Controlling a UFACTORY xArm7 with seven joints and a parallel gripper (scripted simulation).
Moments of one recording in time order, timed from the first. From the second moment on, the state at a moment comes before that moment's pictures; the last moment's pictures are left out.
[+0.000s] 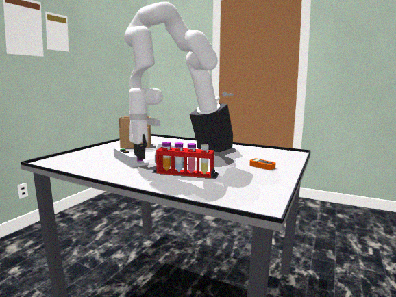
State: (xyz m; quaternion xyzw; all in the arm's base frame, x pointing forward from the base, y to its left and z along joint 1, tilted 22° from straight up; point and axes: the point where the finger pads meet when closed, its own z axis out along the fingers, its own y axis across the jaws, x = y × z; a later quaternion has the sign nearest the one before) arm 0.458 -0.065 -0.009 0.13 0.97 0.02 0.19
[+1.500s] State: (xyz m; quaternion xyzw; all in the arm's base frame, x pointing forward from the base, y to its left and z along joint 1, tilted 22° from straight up) arm 0.460 -0.066 -0.019 0.13 0.97 0.03 0.19
